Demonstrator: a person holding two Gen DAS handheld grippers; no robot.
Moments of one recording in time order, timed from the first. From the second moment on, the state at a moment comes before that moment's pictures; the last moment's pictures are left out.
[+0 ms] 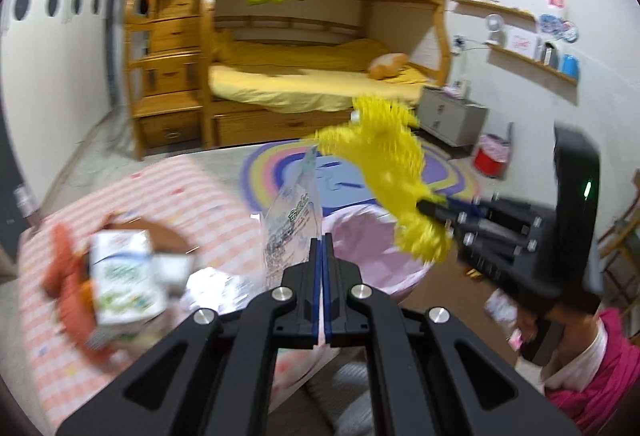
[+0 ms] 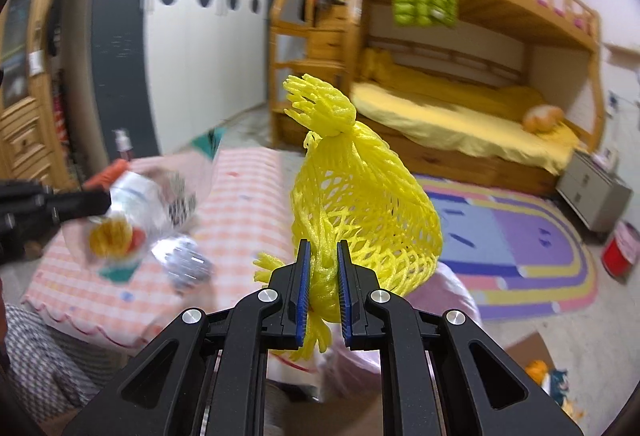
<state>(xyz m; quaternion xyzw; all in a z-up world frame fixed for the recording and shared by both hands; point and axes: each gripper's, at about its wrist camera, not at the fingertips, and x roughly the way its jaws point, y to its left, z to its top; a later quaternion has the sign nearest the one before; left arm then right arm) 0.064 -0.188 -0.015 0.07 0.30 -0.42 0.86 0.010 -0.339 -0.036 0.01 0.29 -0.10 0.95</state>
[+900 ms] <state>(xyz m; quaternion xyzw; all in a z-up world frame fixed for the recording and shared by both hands) 0.158 -0.383 -0.110 0.05 0.38 -0.48 0.79 0.042 -0.494 -0.169 0.16 0.40 -0.19 0.88</state>
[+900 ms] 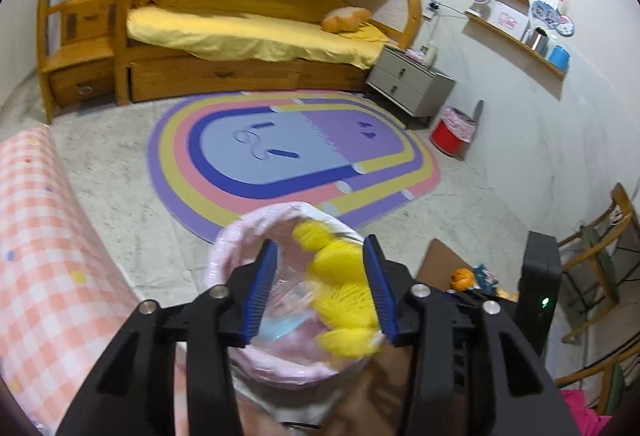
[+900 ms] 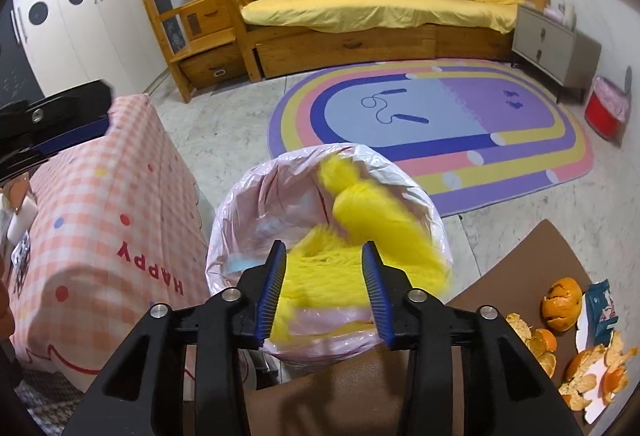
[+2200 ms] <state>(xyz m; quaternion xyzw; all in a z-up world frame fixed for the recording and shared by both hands) 0.147 -0.024 -0.078 0.06 0.36 -0.14 0.92 0.140 -0.218 -0.106 0.08 0.45 -0.04 0.89</state>
